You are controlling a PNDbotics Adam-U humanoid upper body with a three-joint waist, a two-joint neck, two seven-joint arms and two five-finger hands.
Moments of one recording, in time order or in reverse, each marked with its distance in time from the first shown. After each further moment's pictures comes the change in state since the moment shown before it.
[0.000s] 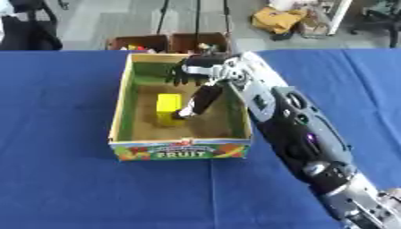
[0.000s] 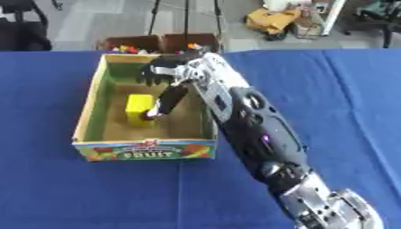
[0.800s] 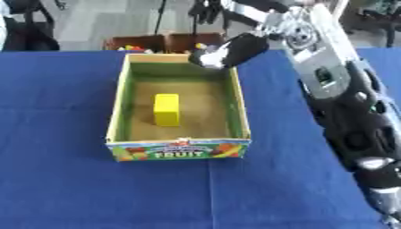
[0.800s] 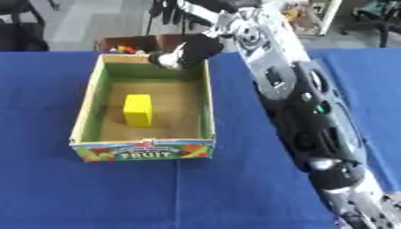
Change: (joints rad) left arm 0.007 0.001 0.006 0.000 -0.008 0.003 0.009; right arm 0.164 -0.209 -0.110 -0.519 -0.200 0.171 -0.148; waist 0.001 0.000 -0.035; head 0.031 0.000
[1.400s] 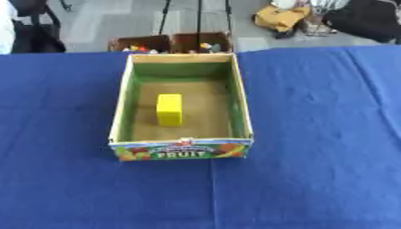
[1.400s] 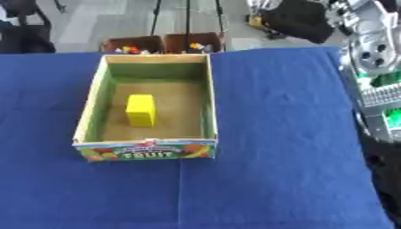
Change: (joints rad) left arm 0.000 0.000 0.007 0.000 -0.006 -0.003 0.014; right arm 0.248 -0.069 -0.162 -0.297 -0.178 0.067 -0.545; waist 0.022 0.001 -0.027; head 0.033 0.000
